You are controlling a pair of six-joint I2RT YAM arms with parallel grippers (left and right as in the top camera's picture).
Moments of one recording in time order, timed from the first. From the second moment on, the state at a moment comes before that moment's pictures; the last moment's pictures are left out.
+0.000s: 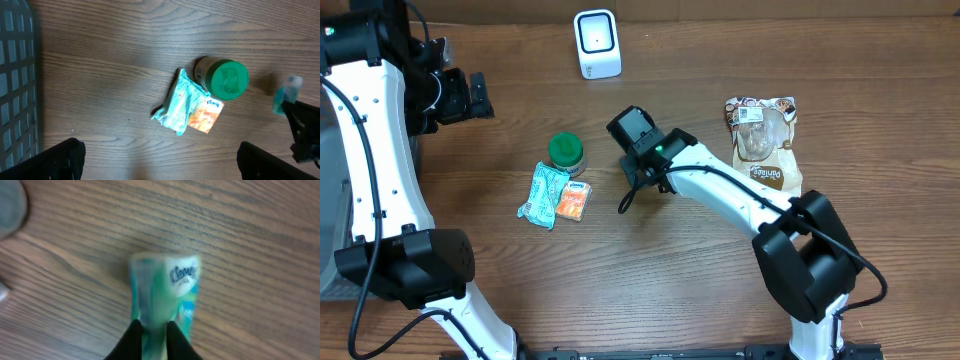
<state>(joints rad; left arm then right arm) 0.22 1.99 2.28 -1.69 0.15 -0.02 0.70 2.01 1.48 -0.68 0.21 0.22</state>
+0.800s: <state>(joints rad) 0.22 1.99 2.28 -1.69 0.15 -0.02 0.30 1.89 1.57 -0.88 -0.24 0.28</state>
